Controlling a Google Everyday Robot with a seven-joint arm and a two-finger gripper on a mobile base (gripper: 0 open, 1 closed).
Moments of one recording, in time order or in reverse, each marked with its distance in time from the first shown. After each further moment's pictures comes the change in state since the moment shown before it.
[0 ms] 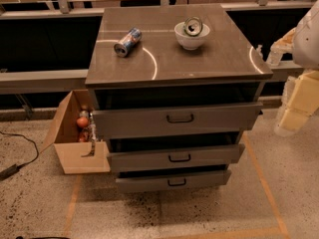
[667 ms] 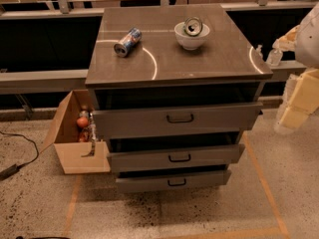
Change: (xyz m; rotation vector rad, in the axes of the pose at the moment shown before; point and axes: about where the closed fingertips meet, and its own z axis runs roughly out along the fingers) arm 0.000 -0.003 -0.003 0.019 -0.021 0.013
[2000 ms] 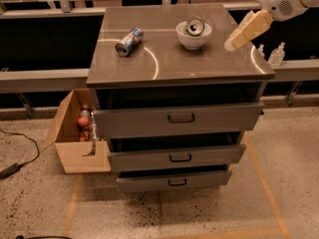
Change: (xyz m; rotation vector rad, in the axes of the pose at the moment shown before) arm -0.076 -0.212 0.045 0.187 -0.554 0.074
